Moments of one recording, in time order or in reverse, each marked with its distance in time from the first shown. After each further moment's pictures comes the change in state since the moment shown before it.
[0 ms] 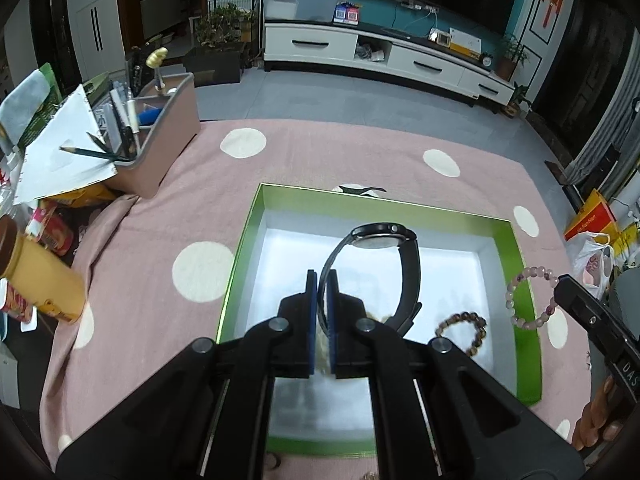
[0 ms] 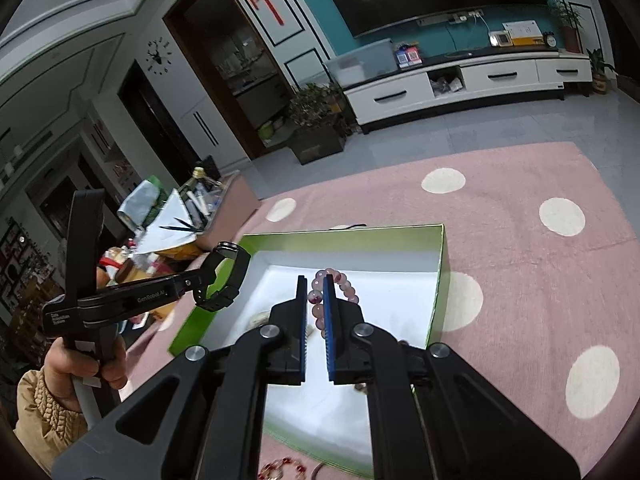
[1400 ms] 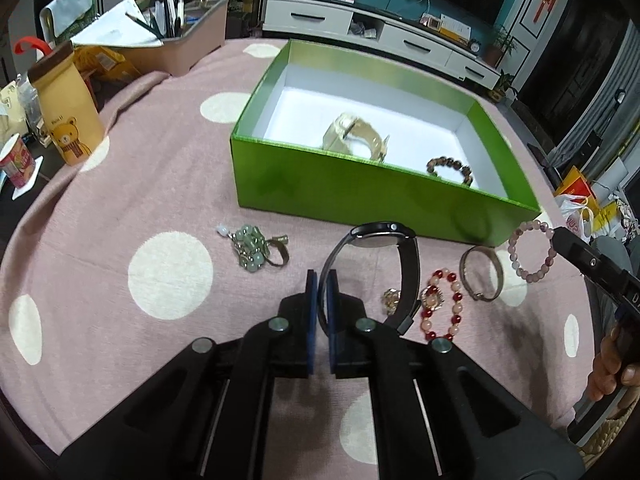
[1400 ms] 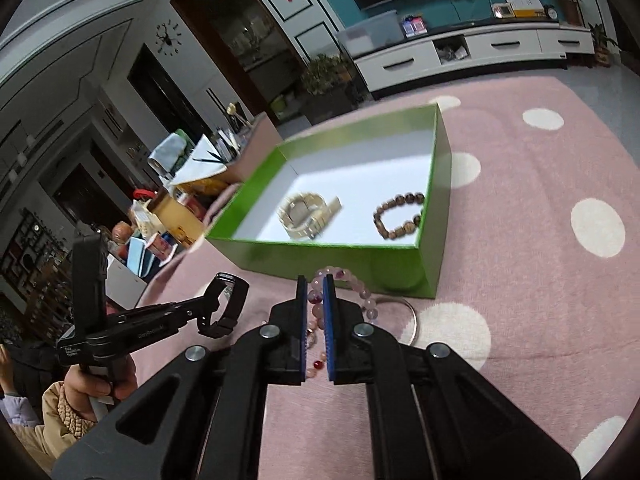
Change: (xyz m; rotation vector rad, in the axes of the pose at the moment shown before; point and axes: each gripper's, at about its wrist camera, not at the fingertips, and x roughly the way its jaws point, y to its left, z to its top) left arm -0.059 0.024 -0.174 -0.040 0.044 -0.079; right arm -0.066 0.020 -0.113 0.014 0.077 0.062
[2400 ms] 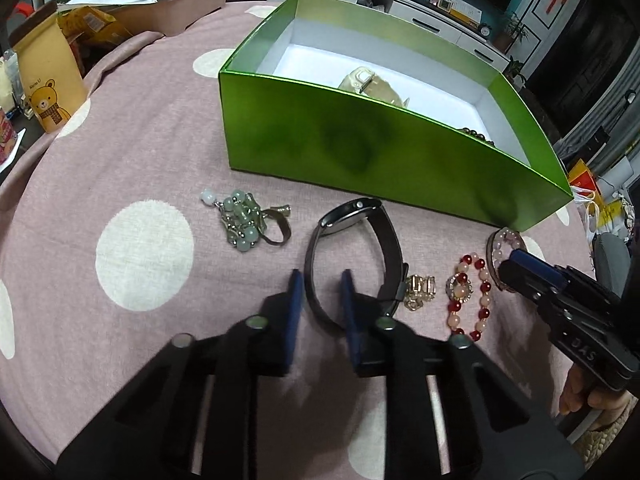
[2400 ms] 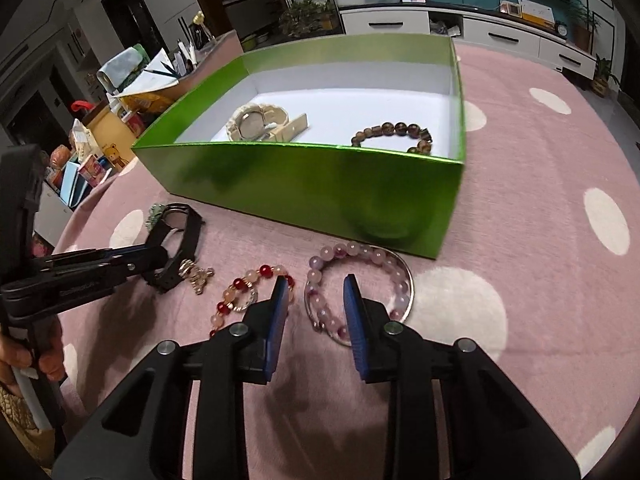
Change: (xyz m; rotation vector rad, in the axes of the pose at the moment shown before) left arm 0.044 0.007 -0.006 -0.029 0.101 0.003; right arm 0.076 0.002 -0.030 -0.133 0.211 -0.228
